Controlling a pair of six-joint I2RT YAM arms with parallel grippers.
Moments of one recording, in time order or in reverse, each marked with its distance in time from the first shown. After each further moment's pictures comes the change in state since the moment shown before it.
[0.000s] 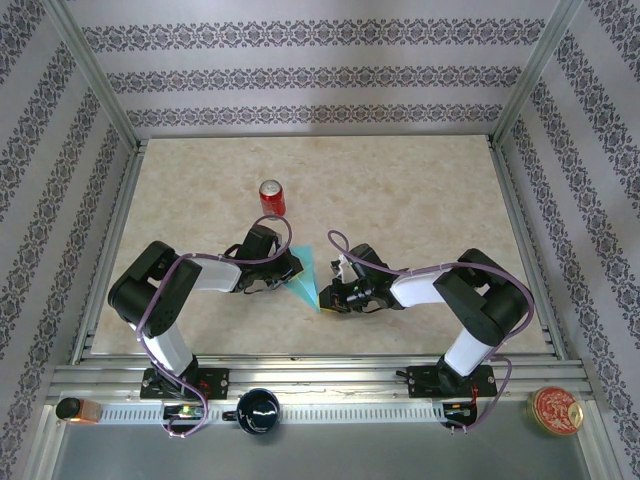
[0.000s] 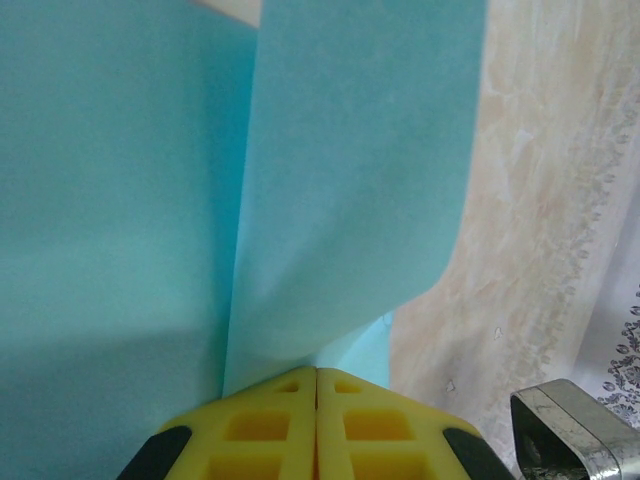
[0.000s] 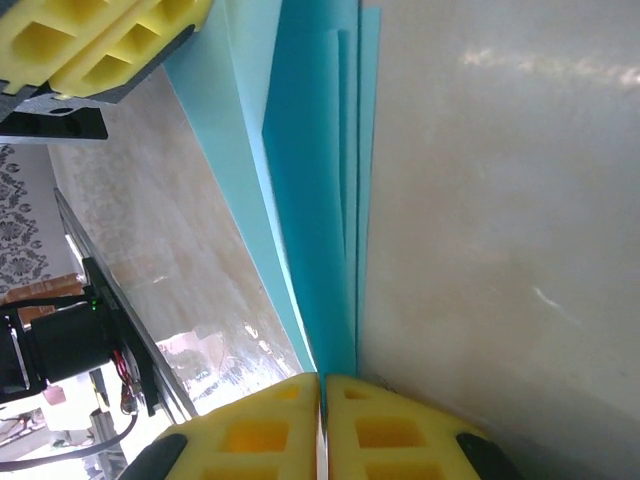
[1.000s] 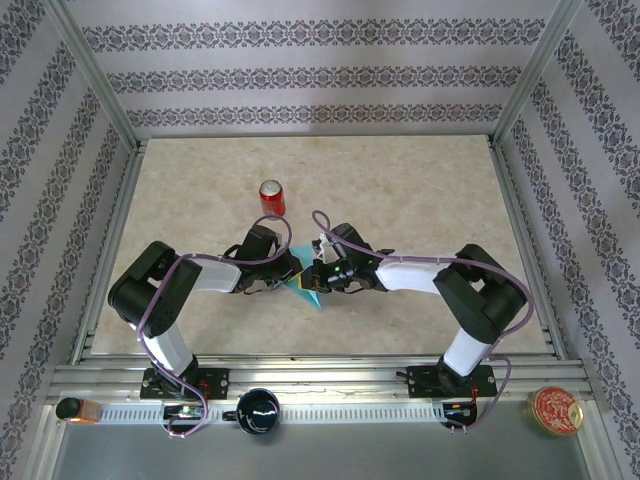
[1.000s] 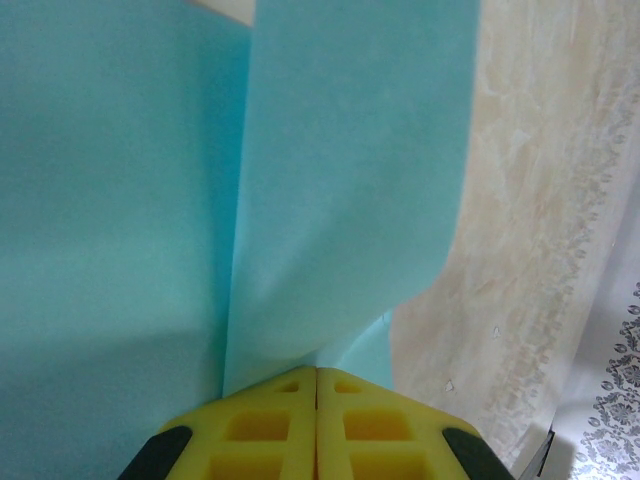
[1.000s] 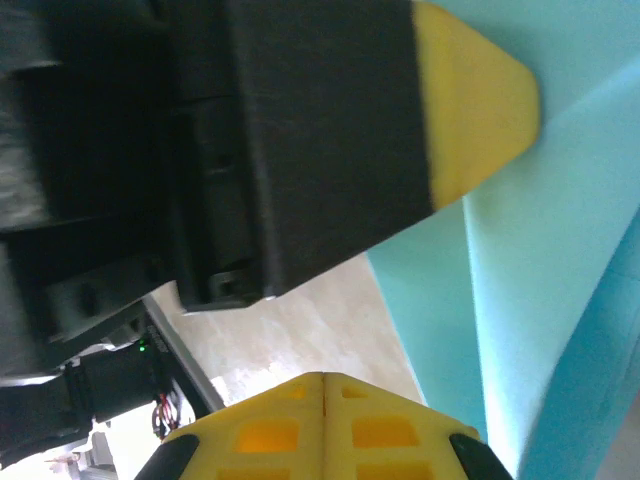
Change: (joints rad) left arm 0.000 0.002 -0.005 0.014 0.000 0.000; right arm 0.039 0.050 0.259 -0.158 0.062 -0.027
